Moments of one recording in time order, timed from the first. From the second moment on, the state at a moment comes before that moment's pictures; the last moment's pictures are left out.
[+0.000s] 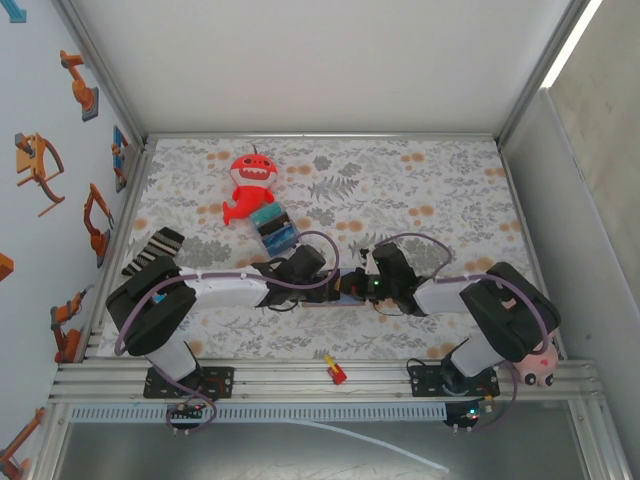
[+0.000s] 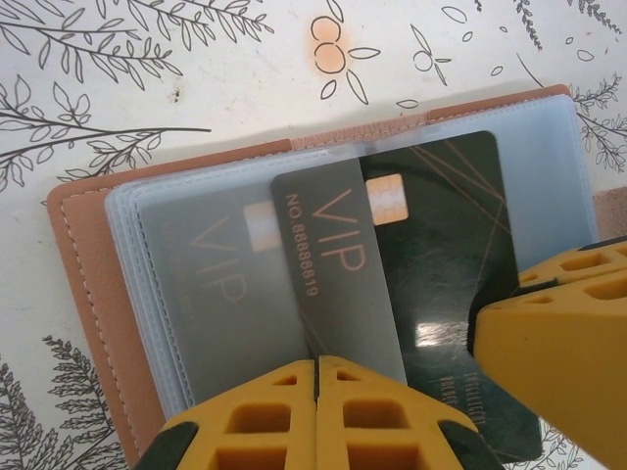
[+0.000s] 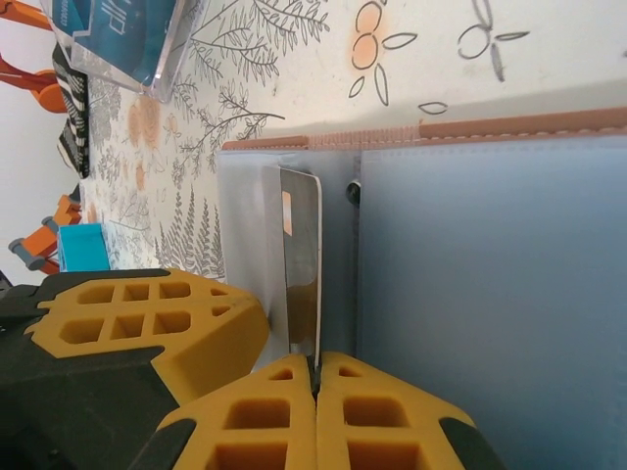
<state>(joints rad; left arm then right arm) -1.01 1.63 0.79 -0.15 -0.05 -0.74 0.65 1.52 0.41 0.40 -0.50 0.96</state>
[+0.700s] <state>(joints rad) -1.00 1.45 0.81 -0.24 -0.09 -0.66 0.62 1.21 0.57 -0.18 -0.37 0.67</state>
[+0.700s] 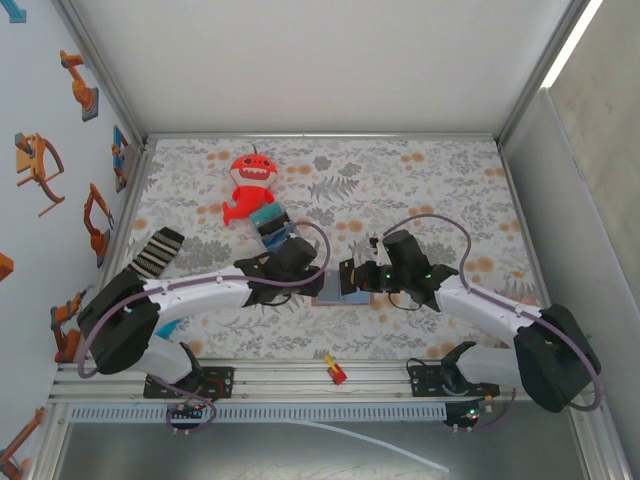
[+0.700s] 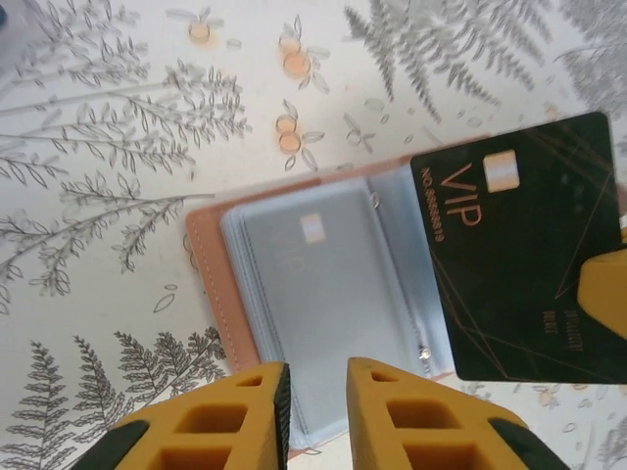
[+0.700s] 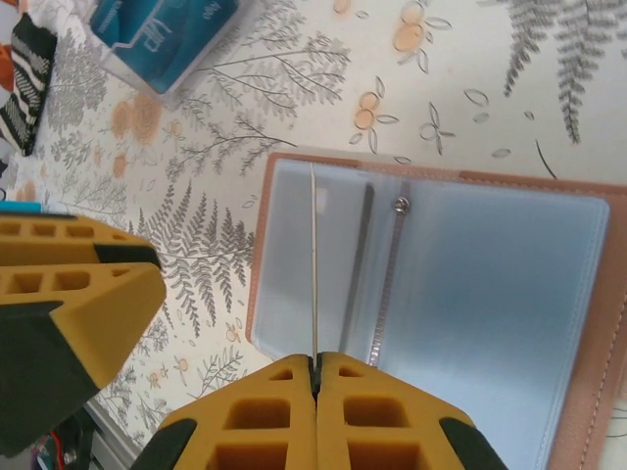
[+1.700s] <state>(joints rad) -0.82 1.11 1.05 -0.48 0.27 0.16 0.64 1.18 0.90 -0.39 -0.65 0.22</state>
